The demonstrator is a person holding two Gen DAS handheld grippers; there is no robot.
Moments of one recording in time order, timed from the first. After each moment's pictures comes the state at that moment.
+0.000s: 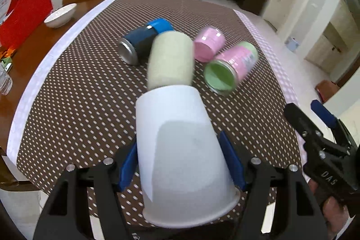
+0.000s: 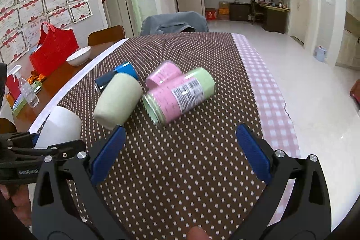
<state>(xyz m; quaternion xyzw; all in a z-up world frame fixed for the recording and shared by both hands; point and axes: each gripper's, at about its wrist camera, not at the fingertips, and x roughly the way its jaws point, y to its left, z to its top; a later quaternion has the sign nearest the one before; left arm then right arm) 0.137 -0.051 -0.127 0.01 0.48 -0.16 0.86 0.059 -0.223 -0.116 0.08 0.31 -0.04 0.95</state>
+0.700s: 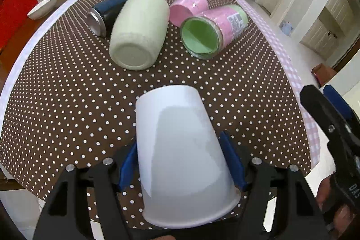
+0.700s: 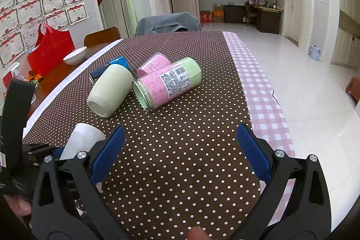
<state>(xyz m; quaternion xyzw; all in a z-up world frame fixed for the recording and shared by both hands) 0.140 -0.080 -0.187 0.04 0.52 -0.18 0.83 0.035 -0.232 -0.132 0.08 0.30 -0.05 0.95</state>
